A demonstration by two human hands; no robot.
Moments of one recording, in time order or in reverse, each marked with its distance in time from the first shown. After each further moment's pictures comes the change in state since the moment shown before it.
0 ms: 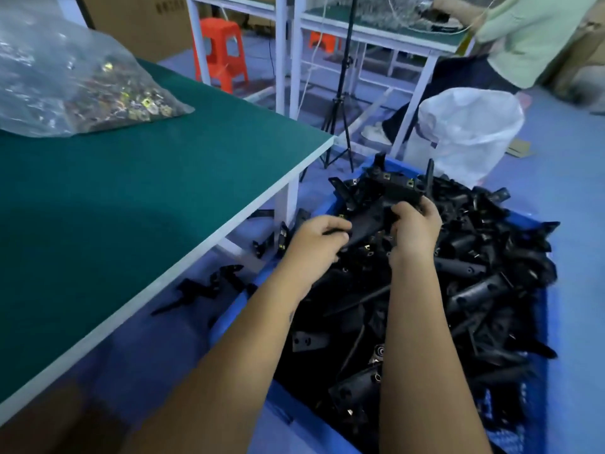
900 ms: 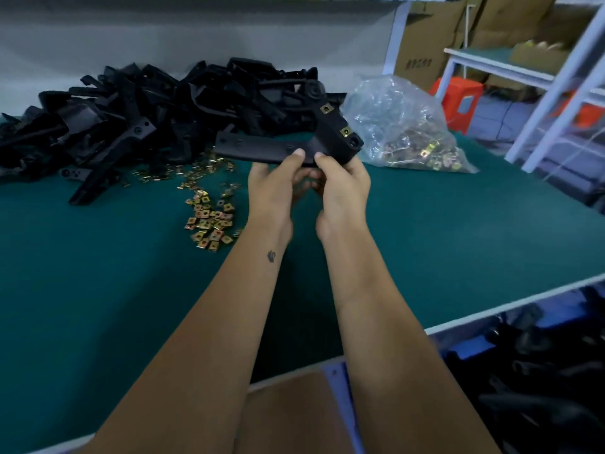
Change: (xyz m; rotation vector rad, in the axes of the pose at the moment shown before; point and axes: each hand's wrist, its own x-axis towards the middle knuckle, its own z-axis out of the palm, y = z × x) left_hand -0.156 0.034 -0.332 -0.637 1.078 0.423; right_hand -0.357 0.010 0.305 0.355 -1.046 0.206
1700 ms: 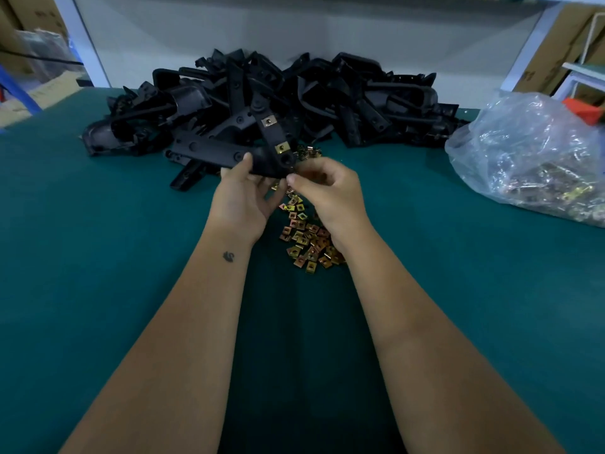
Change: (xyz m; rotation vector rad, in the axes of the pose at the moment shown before) left_hand 0.072 0.063 -0.157 -0.301 0.095 -0.075; right_hand 0.011 0.095 0.092 -0.613 -0.583 -0.046
